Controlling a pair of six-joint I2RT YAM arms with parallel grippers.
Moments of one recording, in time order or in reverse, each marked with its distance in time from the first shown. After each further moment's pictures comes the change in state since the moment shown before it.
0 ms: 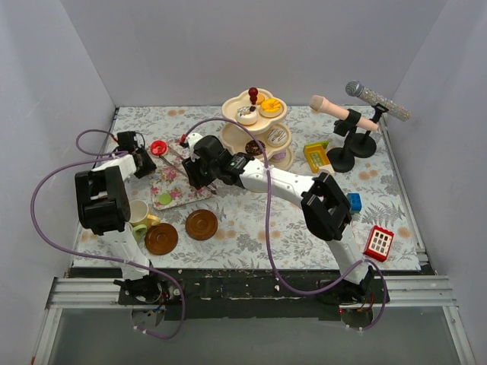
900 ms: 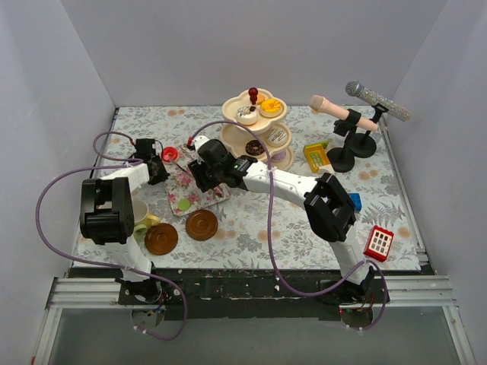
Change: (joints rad) left arm -0.159 -0.116 -0.142 -0.001 -0.114 0.034; right arm 0.000 -0.044 -0.083 -0.012 0.084 0.026
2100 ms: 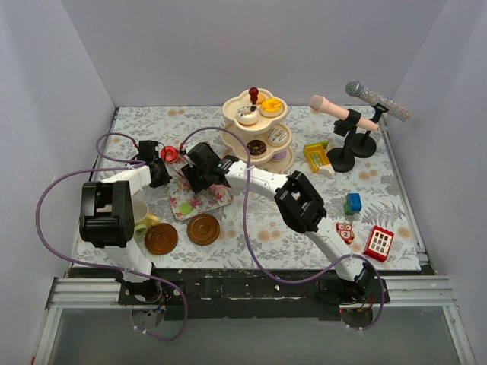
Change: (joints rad) left arm -0.030 -0.046 -0.039 -0.037 0.006 0.002; right arm -0.023 0.326 0.307 -0.085 -0.036 -0.005
